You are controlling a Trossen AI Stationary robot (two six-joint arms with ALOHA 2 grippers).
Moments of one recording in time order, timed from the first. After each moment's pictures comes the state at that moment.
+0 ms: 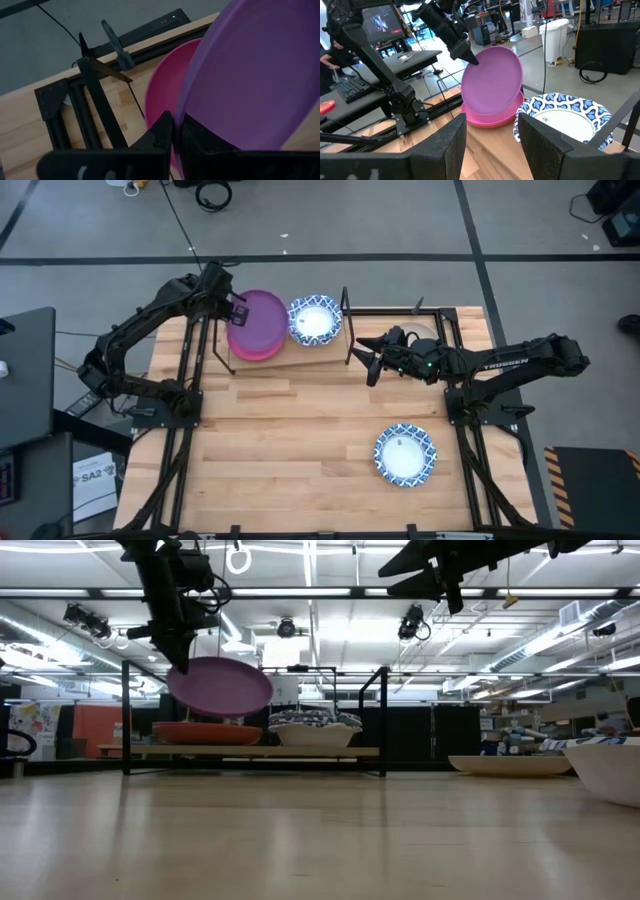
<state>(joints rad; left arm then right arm) 0.90 1.30 1.20 -0.98 -0.18 -0.25 0.00 1.09 0.72 0.25 0.48 0.31</state>
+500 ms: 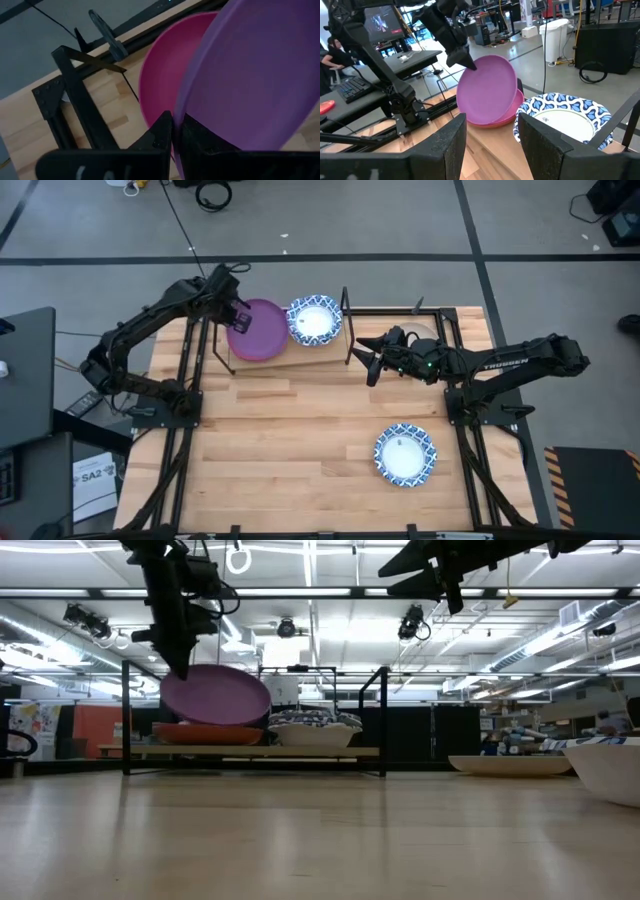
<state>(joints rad) 0.85 1.33 1.20 -1.02 -0.20 -0.19 0.00 1.09 0.72 0.25 0.48 0.31</state>
